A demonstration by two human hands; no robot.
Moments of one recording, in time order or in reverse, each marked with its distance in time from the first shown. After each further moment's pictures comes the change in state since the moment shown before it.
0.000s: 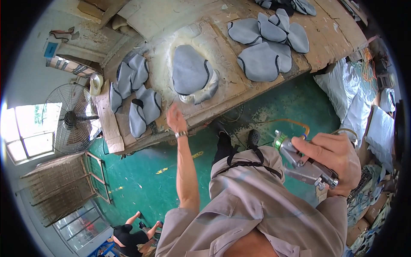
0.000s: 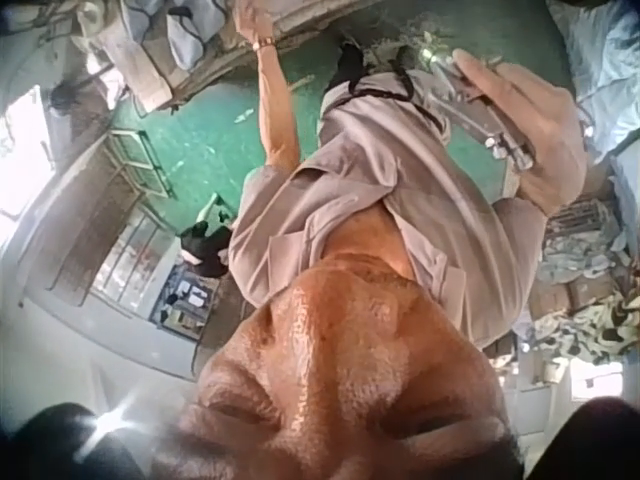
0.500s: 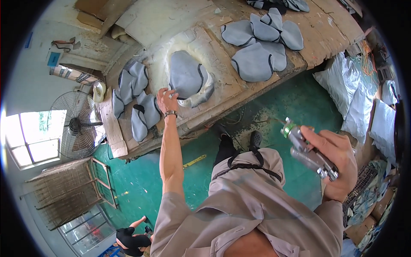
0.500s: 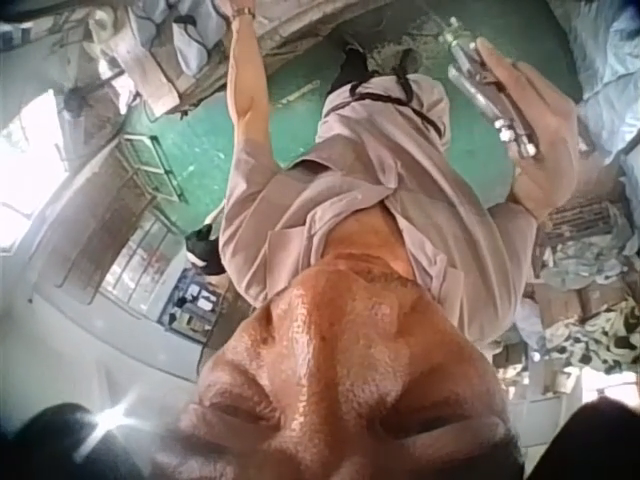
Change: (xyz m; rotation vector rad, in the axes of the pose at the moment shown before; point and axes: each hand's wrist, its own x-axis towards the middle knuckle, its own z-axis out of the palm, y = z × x) left_hand 0.095 0.046 0.022 0.343 -0.155 0.226; right_hand -0.053 0.000 -0.007 0.035 0.129 0.238
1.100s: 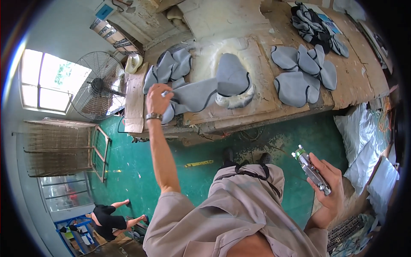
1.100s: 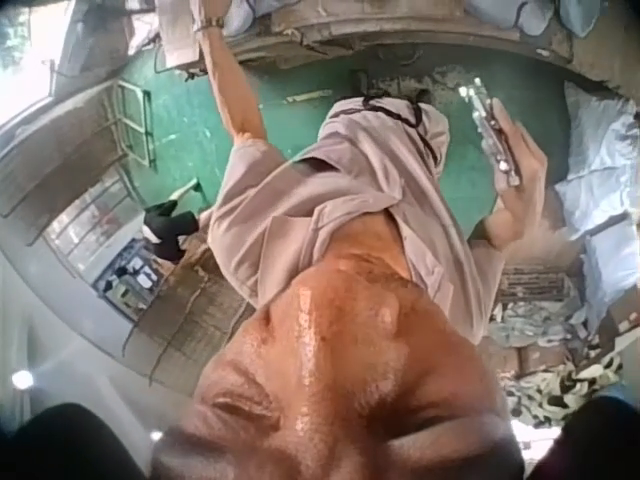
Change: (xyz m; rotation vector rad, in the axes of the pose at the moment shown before) left_hand 0.017 -0.059 -0.258 0.059 -0.031 0.044; right_hand -0.008 -0.009 0.083 0.164 0.011 -0.032
